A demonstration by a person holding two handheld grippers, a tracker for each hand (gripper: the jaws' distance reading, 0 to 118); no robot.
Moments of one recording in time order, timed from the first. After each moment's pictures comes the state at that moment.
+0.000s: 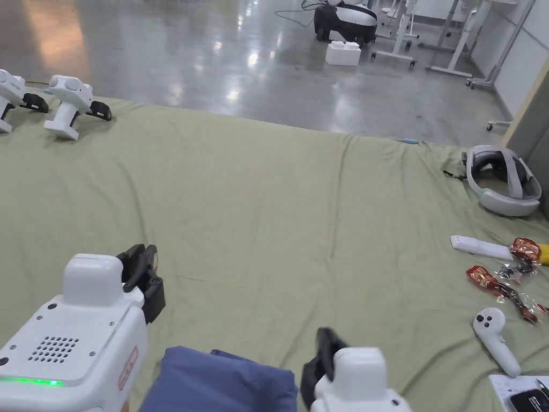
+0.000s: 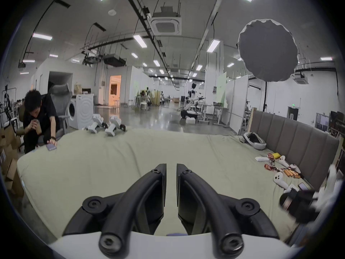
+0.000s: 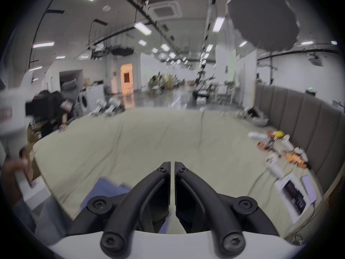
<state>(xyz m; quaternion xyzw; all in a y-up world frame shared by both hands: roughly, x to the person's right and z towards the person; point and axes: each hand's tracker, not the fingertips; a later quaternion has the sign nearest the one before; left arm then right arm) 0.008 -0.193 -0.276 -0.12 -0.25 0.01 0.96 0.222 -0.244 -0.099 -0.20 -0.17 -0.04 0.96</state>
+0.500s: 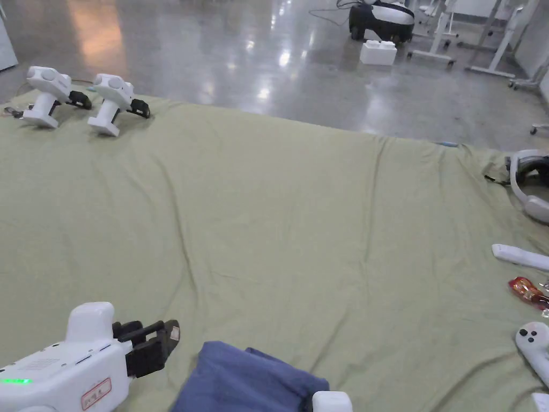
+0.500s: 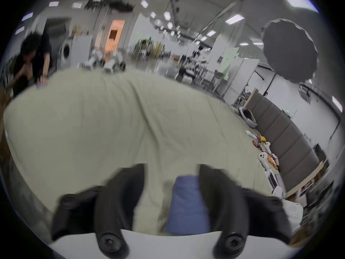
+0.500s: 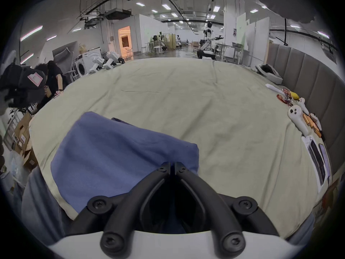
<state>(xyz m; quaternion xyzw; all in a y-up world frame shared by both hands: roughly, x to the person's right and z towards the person) -0.065 -0.261 -0.305 -0.37 -0.29 0.10 0.88 0.209 -0.351 -0.133 -0.34 -0.17 -0.07 0.92</state>
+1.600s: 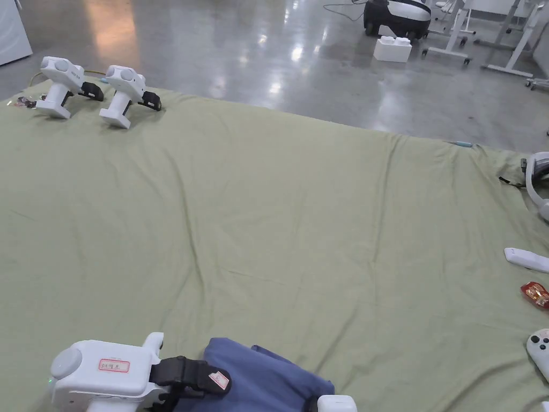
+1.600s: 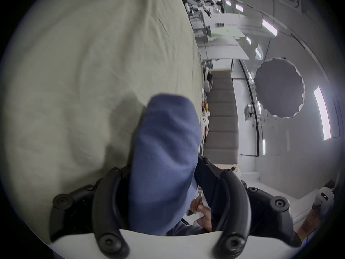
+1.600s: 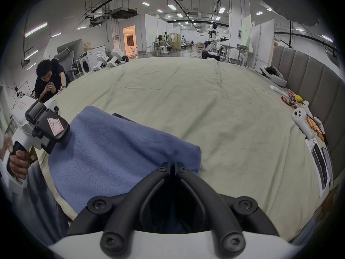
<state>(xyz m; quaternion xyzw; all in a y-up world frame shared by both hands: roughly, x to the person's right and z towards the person) -0.038 -0.401 -0.369 -0.62 -0.47 0.32 0.54 0.212 -0.354 -0.130 -0.34 -0.15 -0.06 0.92</state>
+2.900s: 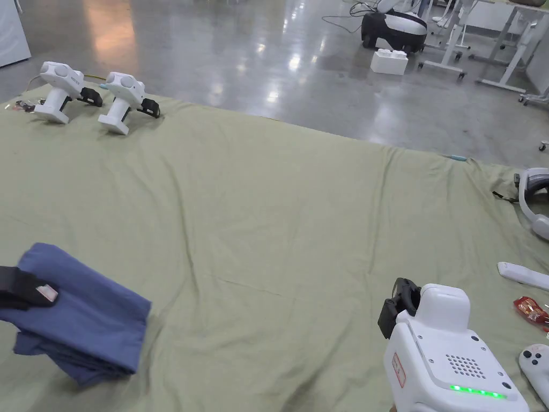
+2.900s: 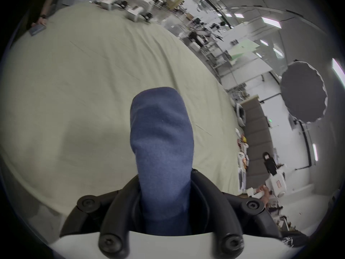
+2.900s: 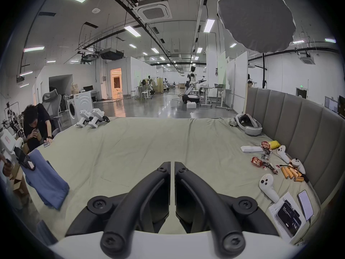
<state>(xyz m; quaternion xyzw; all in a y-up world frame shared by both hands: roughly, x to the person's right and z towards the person) -0.228 -0.218 -0.475 -0.54 -0.31 0.19 0.76 0.309 -0.197 -0.169 -0.15 -0.24 -0.04 0.96</state>
